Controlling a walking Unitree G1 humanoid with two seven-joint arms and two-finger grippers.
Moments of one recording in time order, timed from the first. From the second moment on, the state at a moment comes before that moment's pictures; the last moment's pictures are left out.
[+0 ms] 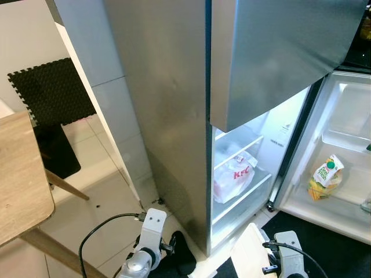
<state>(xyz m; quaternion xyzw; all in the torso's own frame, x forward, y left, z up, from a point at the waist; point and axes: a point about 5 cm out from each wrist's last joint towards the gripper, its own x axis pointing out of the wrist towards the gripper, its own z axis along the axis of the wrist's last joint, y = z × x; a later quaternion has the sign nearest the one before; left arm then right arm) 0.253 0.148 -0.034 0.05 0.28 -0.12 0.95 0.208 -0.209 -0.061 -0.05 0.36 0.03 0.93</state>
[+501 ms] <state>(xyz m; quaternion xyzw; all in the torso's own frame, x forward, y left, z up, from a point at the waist) 0.255 0.145 -0.033 0.05 0.28 -0.12 0.95 0.209 -0.214 -0.059 -0.04 0.36 0.01 0.93</state>
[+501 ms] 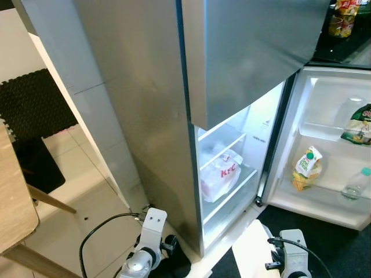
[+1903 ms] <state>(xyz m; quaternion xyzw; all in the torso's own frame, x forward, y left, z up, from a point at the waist) 0.255 0.140 -0.032 0.03 0.27 -0.14 0.95 0.209 -0.215 -0.059 -0.03 0.36 0.01 0.93</state>
